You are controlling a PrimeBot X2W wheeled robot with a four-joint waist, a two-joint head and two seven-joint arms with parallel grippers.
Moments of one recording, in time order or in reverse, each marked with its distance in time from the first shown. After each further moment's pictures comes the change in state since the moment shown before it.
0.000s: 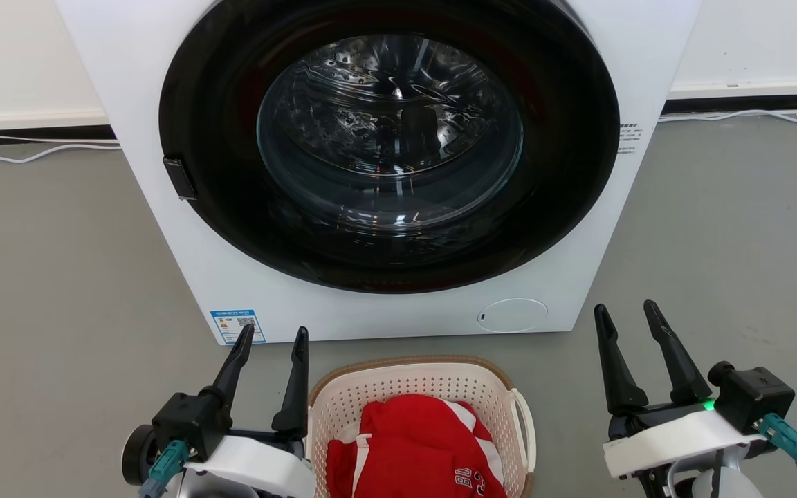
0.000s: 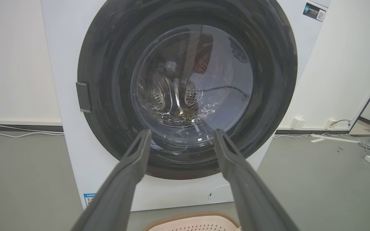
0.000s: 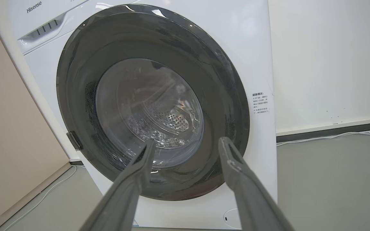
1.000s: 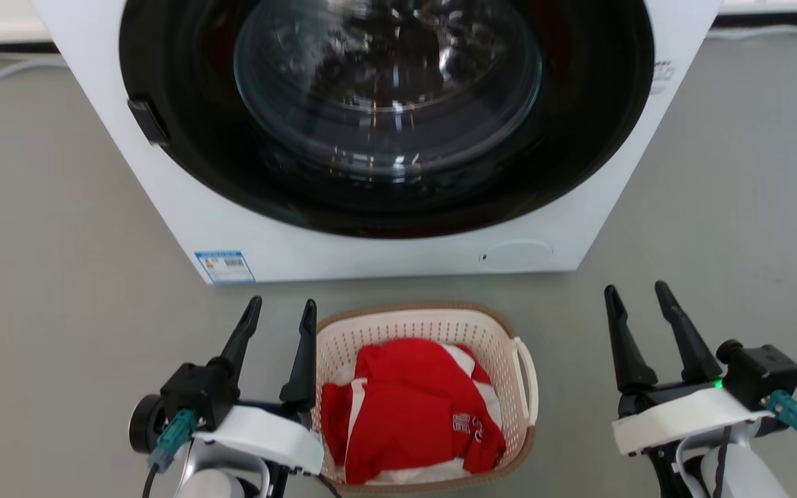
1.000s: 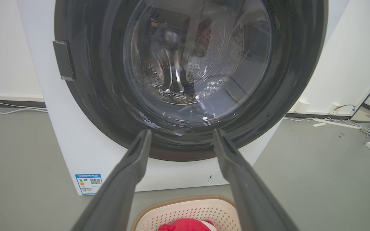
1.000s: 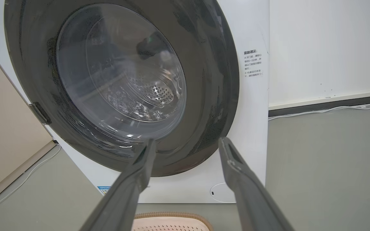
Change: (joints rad) left arm -0.070 0.000 -0.024 0.028 -0.010 0.012 0.000; right arm -0.054 -0.018 -0.015 0.046 -0.014 0.000 0.000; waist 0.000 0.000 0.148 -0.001
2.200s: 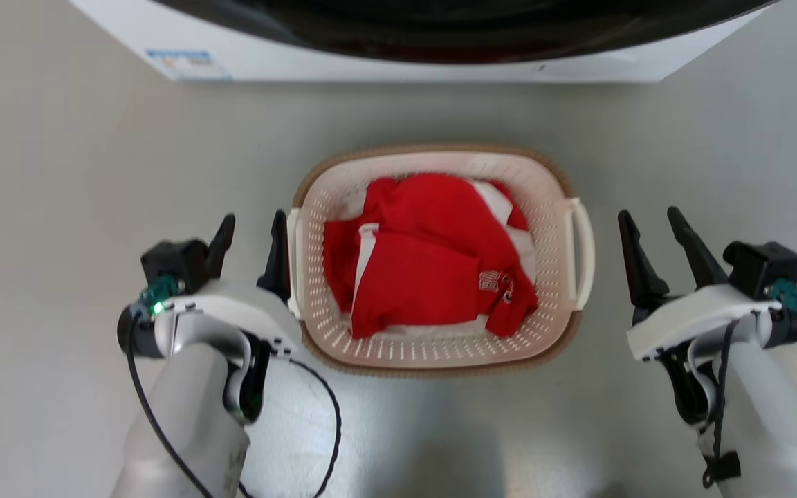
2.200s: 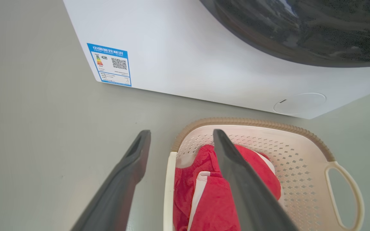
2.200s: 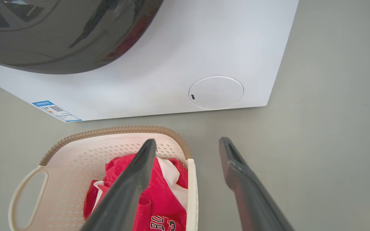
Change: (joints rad) left arm -0.413 -0.009 0.057 0.492 -0.105 -0.006 0.000; right arm -0.334 -0.087 0.090 0.359 0.109 0.000 0.000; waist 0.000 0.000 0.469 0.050
